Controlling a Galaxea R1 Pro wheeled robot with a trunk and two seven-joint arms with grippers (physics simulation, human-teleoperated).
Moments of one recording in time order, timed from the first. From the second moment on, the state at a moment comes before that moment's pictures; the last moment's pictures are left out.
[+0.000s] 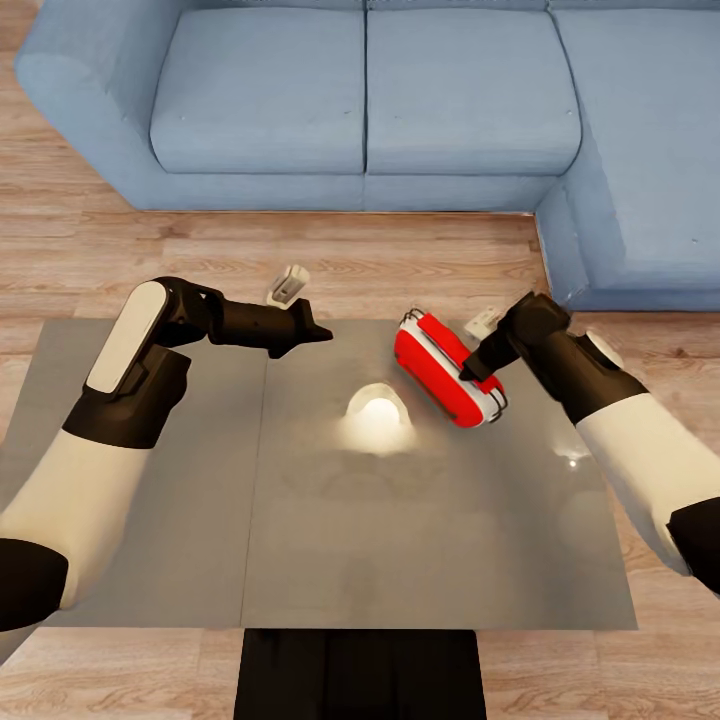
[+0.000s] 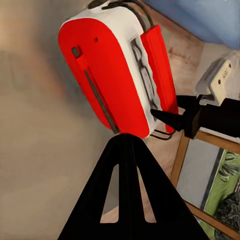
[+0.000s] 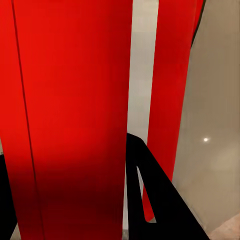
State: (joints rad) left arm -1.22 0.14 -0.35 -1.38 1.90 1.01 0.86; right arm -1.34 -0.22 0.49 -0.96 0.54 1.05 0.89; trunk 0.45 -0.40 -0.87
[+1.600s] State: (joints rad) left arm -1.22 0.14 -0.35 -1.38 1.90 1.01 0.86; right arm -1.23 -0.23 0.49 -0.95 0.42 0.81 0.73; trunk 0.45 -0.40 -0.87
